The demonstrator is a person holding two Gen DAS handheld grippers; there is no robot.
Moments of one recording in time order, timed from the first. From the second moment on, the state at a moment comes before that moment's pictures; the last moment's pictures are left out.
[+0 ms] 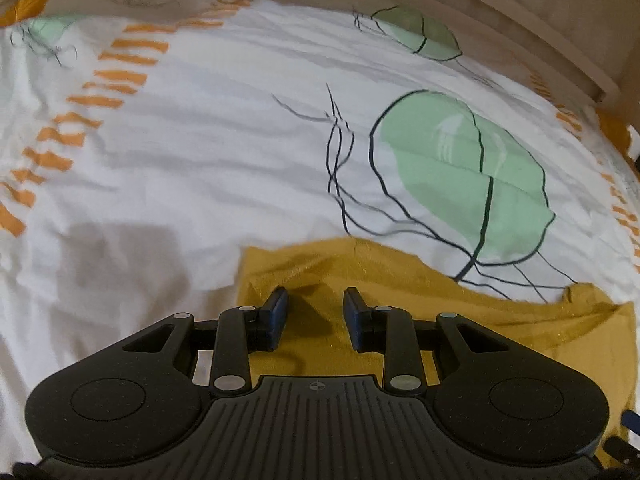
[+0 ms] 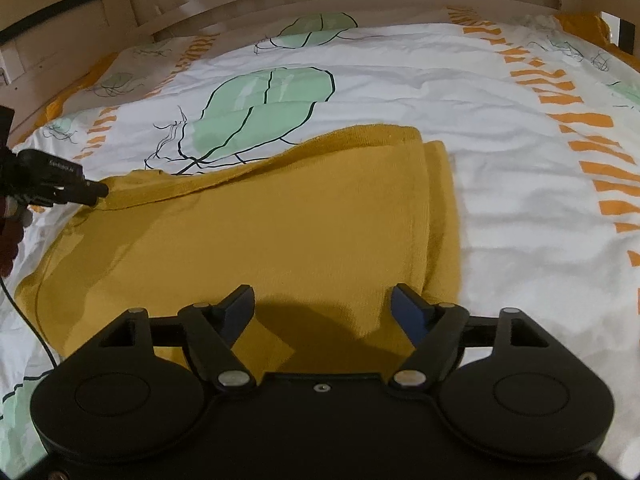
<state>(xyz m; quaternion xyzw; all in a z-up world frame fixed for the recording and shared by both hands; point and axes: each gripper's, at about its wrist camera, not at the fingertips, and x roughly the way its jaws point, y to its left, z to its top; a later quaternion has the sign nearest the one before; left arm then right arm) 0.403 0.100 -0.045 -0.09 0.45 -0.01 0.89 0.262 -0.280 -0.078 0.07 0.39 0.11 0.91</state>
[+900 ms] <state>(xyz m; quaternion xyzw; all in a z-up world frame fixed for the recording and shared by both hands) 0.417 0.014 -0.061 -0.05 0.45 -0.03 0.89 0.269 -0.293 -0.074 0.14 0.40 0.12 0.90</state>
